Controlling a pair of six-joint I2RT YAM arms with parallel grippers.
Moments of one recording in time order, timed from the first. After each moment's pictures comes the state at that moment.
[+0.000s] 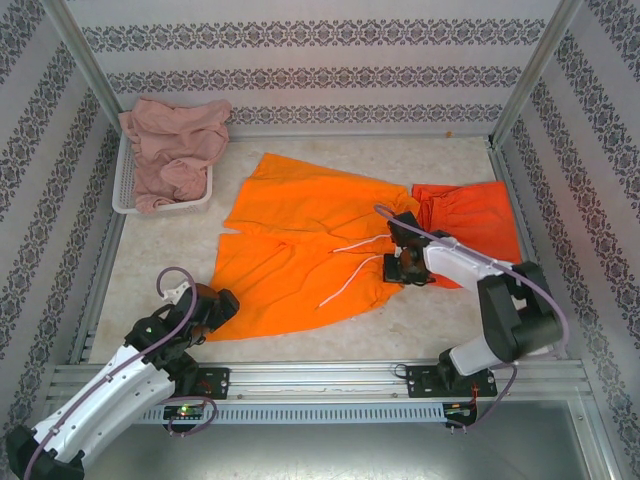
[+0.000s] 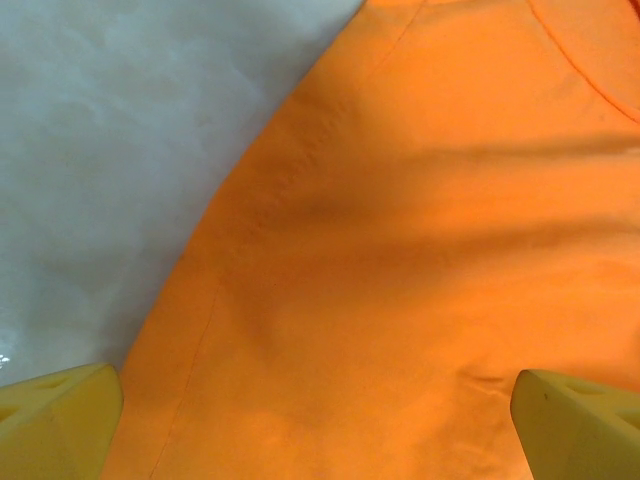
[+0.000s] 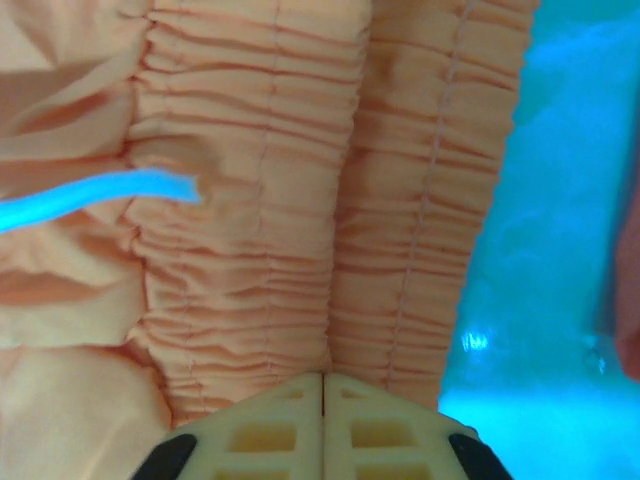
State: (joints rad) left arm -0.56 0.49 0.35 -0.90 -0.23 -1.19; right arm 0.35 1.53 0.80 -0.62 -0.05 0.44
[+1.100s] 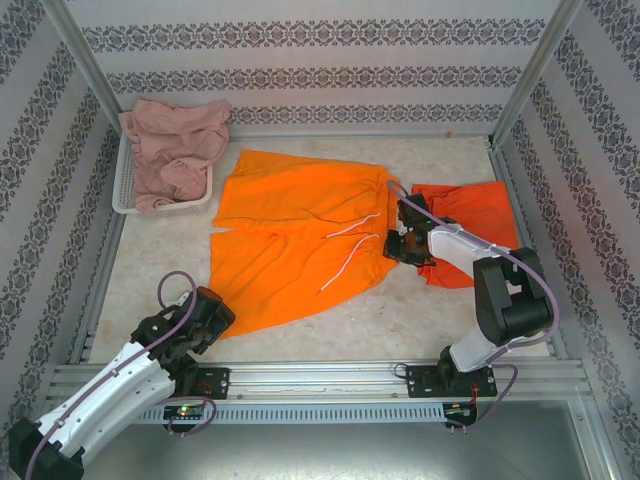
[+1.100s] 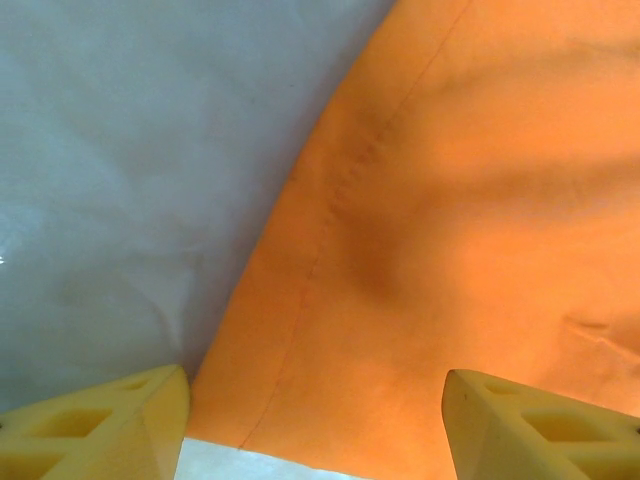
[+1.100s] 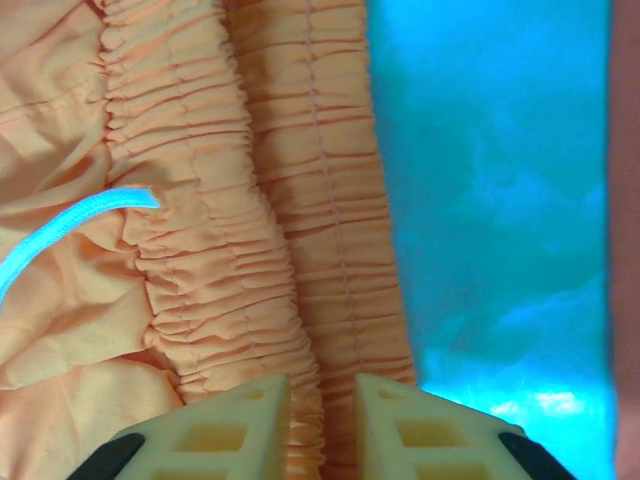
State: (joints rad) left arm -0.56 0.53 0.32 -0.94 -0.13 -1.35; right arm 0.24 1.59 0.88 -0.48 -0.12 0.50
